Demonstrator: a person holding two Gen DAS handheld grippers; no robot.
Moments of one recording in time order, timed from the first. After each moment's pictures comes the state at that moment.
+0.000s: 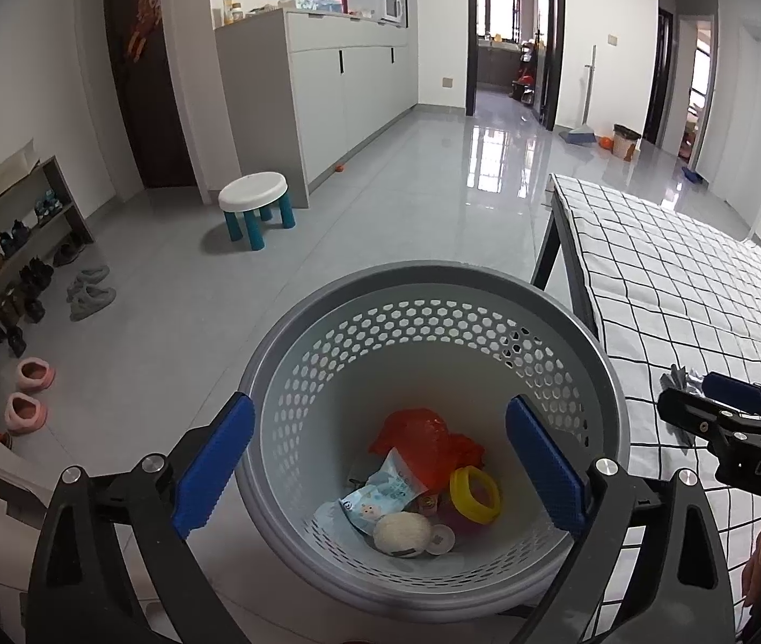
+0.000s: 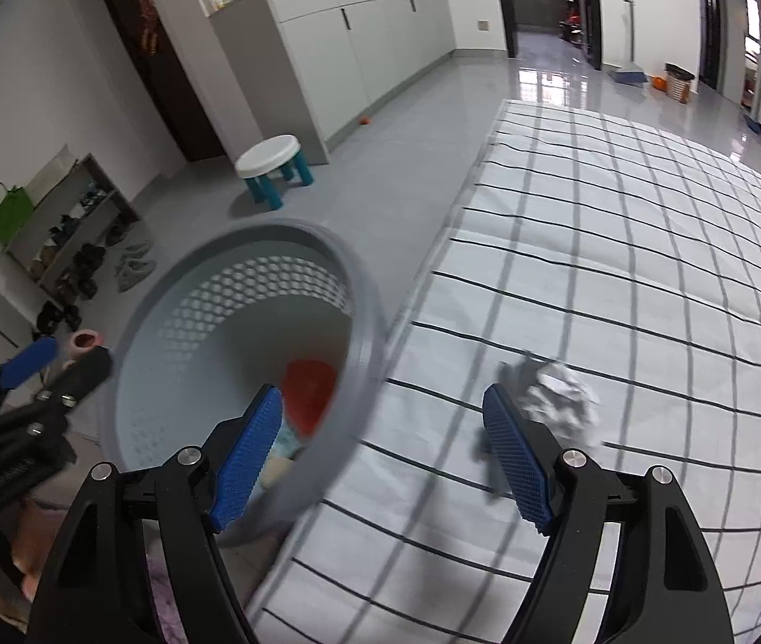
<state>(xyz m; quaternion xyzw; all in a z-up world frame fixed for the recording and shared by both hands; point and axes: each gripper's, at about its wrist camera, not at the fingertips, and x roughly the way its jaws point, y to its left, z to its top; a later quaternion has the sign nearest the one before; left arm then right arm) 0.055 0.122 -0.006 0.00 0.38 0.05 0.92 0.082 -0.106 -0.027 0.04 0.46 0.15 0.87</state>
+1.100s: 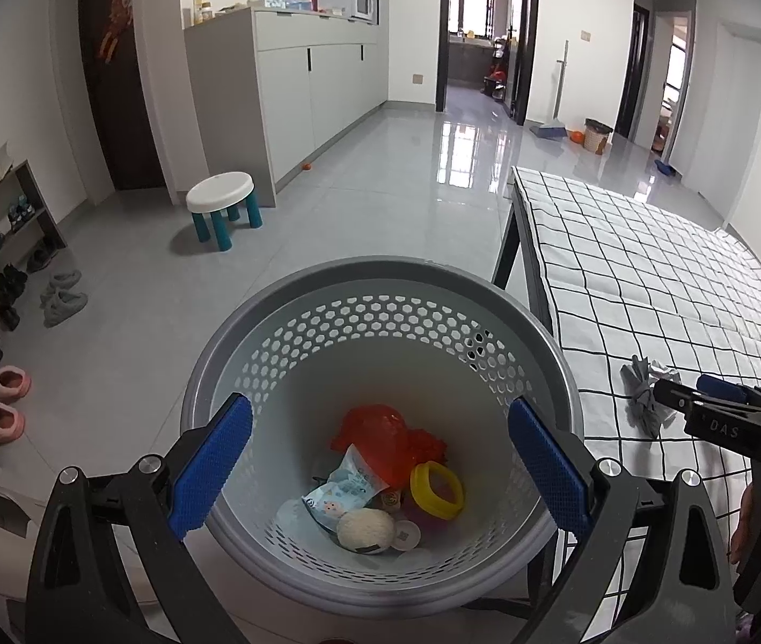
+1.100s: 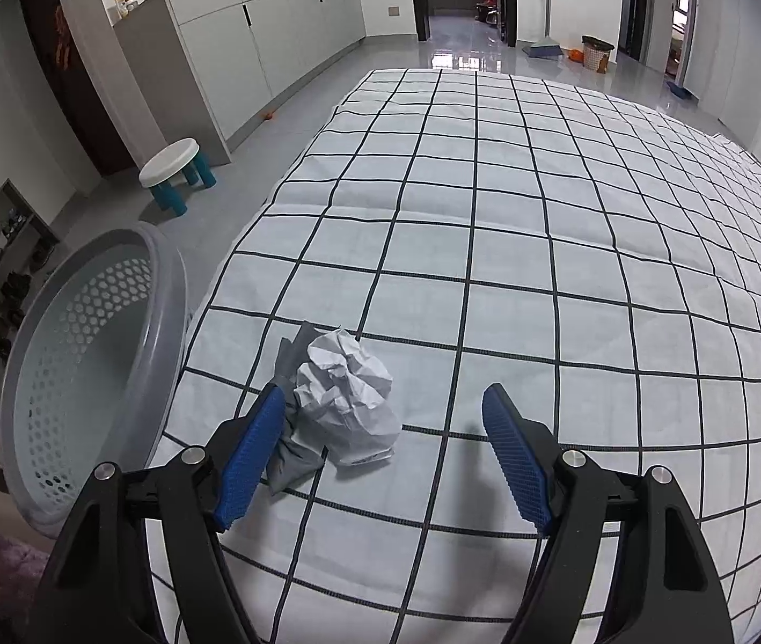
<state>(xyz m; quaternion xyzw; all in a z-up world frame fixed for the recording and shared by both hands) 0.058 0.100 -0.010 0.00 0.39 0.01 0.92 0.095 -0.178 -0.063 0.05 0.48 0.04 0.88</state>
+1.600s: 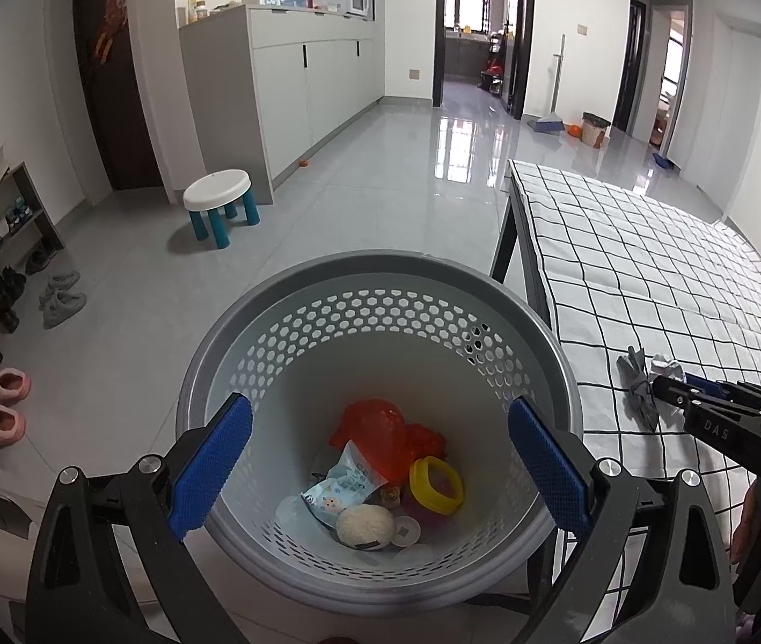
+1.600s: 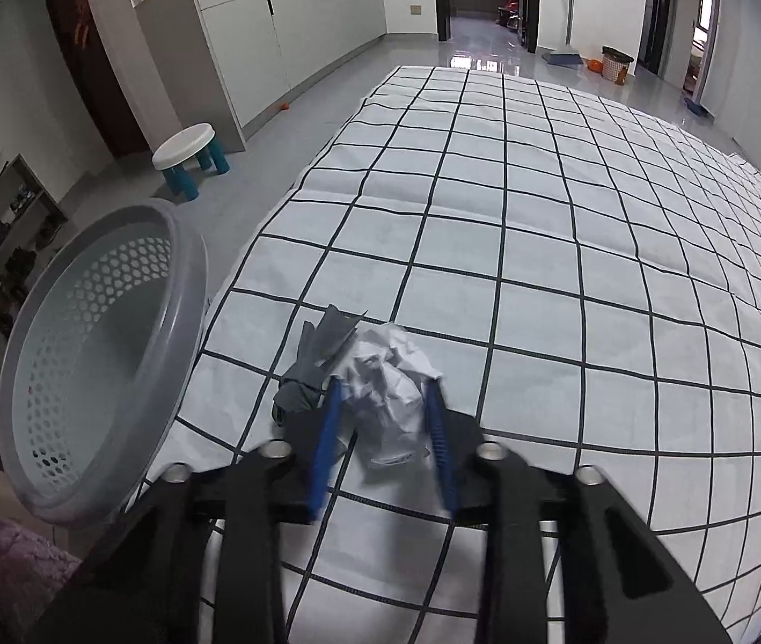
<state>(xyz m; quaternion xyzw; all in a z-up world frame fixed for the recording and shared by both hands) 0.057 0.097 -0.013 0.00 0.39 0.01 0.92 0.094 -0.165 -0.065 0.02 0.48 0.06 0.87</state>
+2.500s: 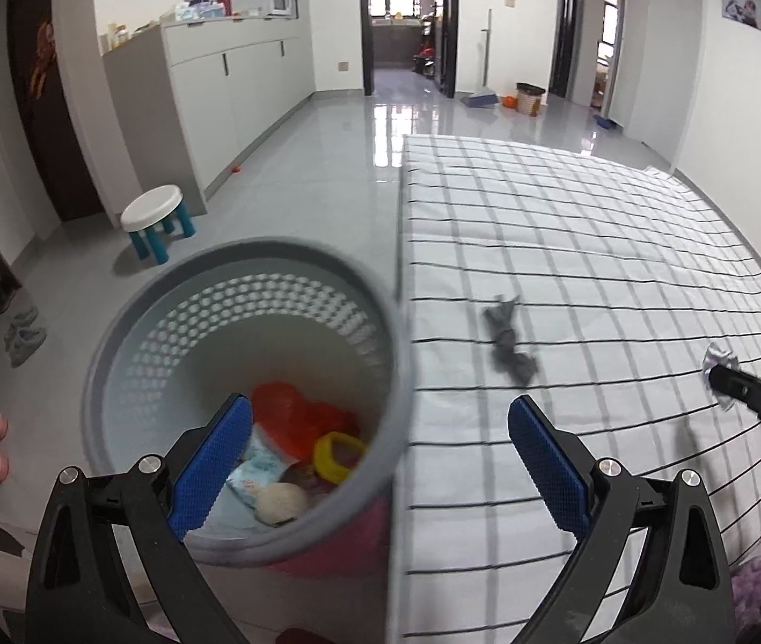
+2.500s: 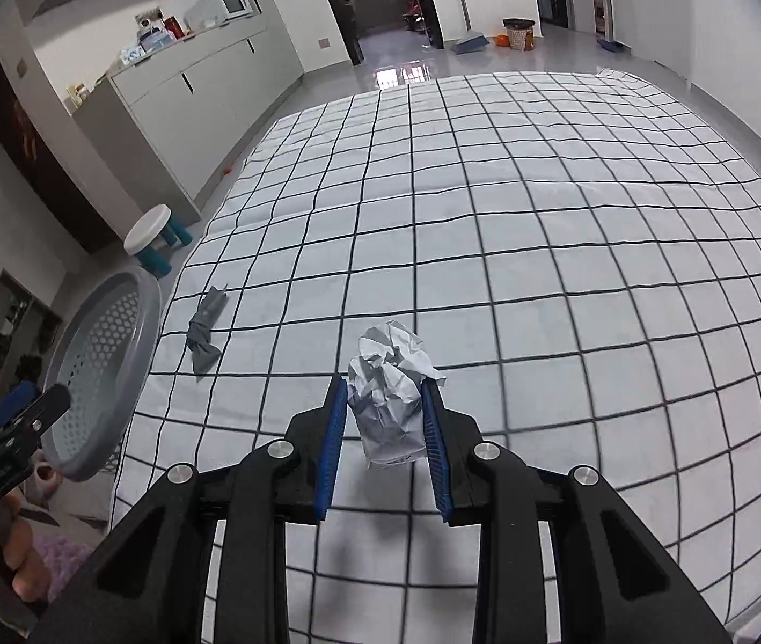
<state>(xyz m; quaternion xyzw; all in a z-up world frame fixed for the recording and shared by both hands) 0.032 -0.002 -0.015 0.04 0.40 -0.07 0.91 -0.018 -0.286 -0.029 0.15 0.45 0.00 0.88</state>
